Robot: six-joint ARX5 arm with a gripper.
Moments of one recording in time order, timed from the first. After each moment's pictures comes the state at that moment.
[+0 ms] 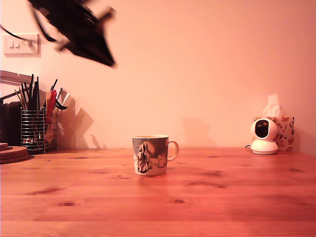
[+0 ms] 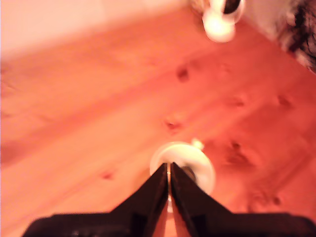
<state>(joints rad) -0.28 1.63 1.44 -0.42 0.37 0.04</state>
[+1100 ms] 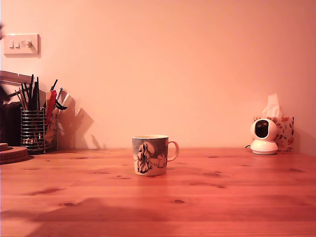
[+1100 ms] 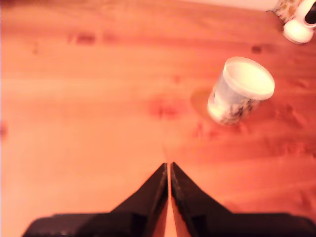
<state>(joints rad) -0.09 0.87 0.47 -0.13 0.30 -0.19</state>
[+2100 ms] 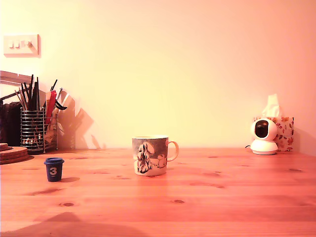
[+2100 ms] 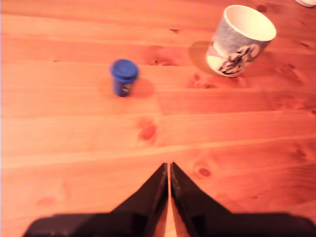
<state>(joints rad) -0.22 0.67 0.36 -0.26 0.19 -0.24</state>
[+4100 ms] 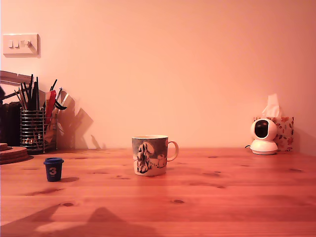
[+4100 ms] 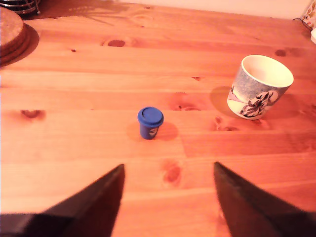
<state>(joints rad) -0.23 0.64 0.35 -0.16 0.05 -0.22</state>
